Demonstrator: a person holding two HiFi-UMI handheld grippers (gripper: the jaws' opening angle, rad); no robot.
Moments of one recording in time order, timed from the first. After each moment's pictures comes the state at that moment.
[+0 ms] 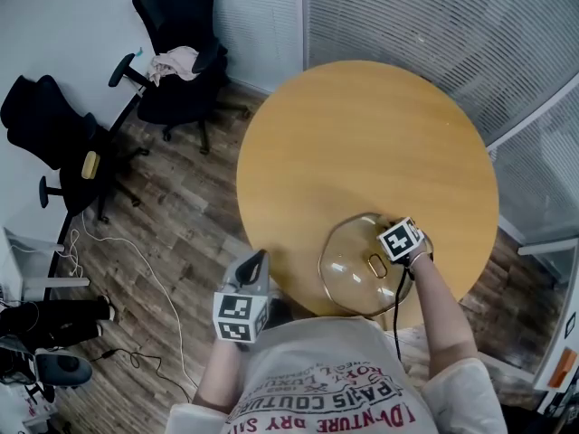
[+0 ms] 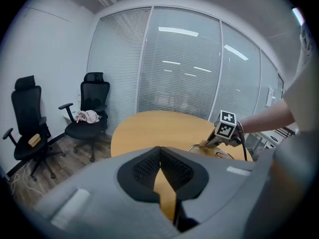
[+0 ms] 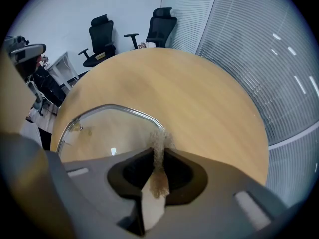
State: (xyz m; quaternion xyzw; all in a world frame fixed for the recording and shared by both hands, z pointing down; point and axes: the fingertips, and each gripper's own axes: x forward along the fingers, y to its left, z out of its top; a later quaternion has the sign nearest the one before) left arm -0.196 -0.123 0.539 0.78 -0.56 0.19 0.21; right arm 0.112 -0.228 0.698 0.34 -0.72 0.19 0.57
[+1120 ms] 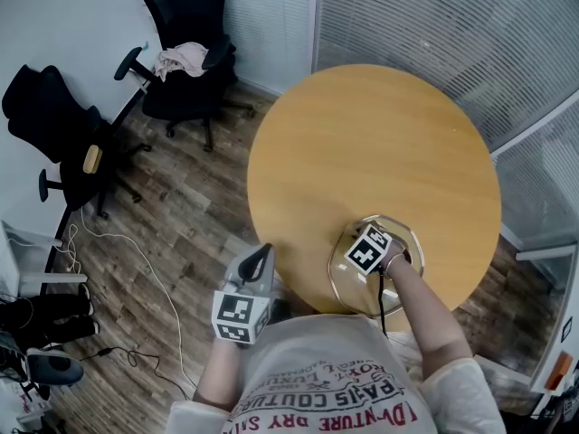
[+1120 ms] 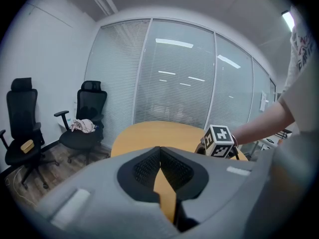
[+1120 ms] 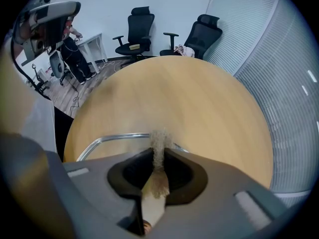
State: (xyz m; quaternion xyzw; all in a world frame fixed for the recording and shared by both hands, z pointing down) left arm -0.220 -0.133 0.510 0.81 -0.55 0.13 0.17; right arm -0.022 -0.195 0.698 0.20 -0.76 0.09 0.61
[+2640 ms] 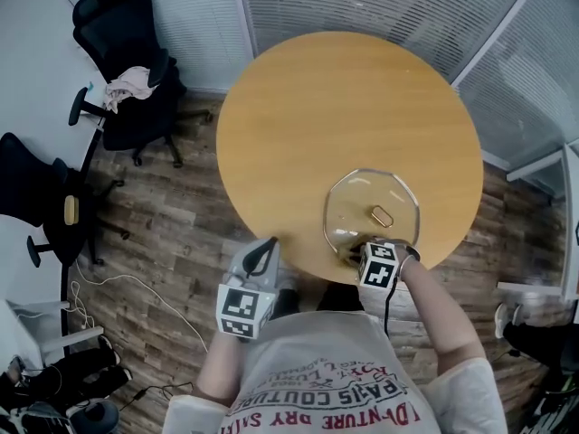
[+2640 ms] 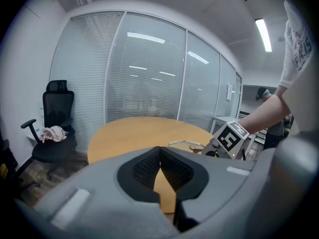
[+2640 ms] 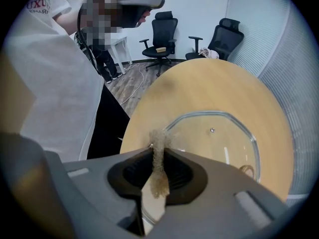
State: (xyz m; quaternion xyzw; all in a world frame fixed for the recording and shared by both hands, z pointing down) left arm -0.194 -0.094 0.519 0.89 -0.40 0.17 0.13; right arm -0.030 -0.017 0.692 0.10 -0.79 0.11 0.59
